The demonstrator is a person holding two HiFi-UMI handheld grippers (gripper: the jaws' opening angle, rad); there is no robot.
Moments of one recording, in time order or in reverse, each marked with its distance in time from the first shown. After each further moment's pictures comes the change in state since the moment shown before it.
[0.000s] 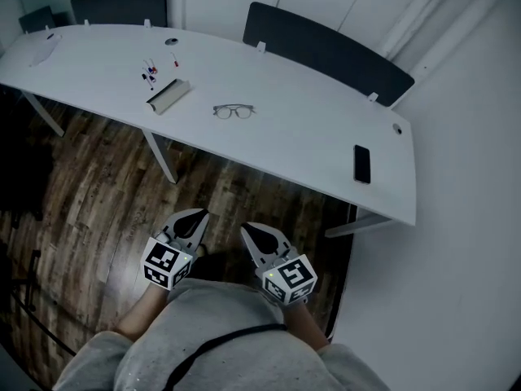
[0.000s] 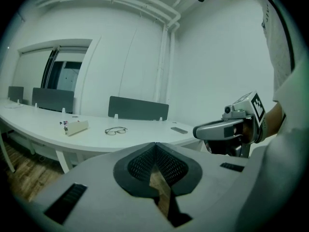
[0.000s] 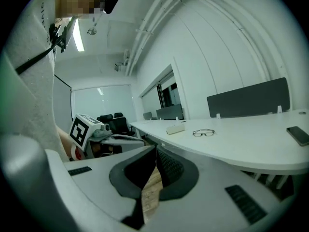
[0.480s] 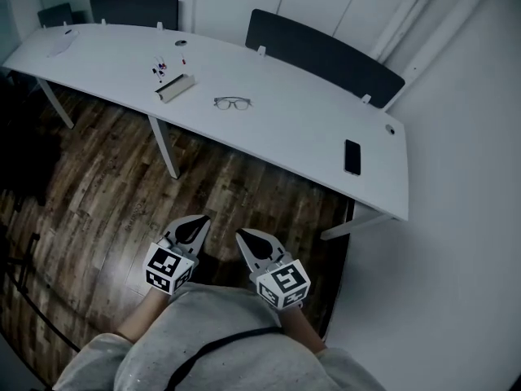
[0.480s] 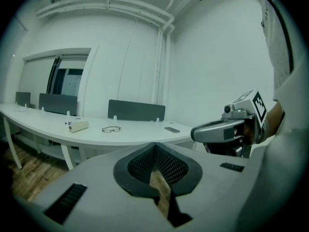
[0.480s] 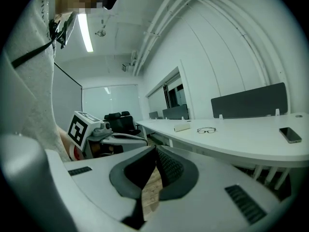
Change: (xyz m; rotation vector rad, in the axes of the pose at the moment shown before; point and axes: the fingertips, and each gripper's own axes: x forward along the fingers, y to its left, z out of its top) left arm -0.055 -0.112 -0.019 0.014 -0.018 0.050; right arm -0.101 0.056 -0.029 -0.036 0.000 0.049
